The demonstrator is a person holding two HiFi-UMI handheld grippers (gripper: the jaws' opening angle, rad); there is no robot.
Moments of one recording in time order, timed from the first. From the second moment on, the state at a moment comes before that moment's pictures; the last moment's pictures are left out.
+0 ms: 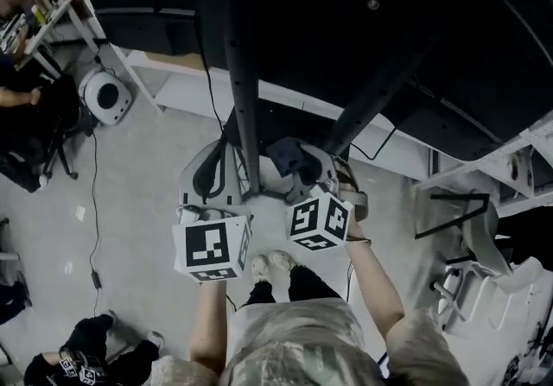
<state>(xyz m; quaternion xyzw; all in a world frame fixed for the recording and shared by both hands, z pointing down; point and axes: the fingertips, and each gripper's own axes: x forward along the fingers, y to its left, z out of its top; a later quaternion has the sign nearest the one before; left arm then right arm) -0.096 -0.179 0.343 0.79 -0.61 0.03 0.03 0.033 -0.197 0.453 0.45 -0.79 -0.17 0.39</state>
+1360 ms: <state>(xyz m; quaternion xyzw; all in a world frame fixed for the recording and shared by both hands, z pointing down) -0.135 -0.159 0.165 0.75 -0.65 -0.07 -0.11 -0.063 -0.273 -0.060 0.59 -0.51 -0.59 0.23</state>
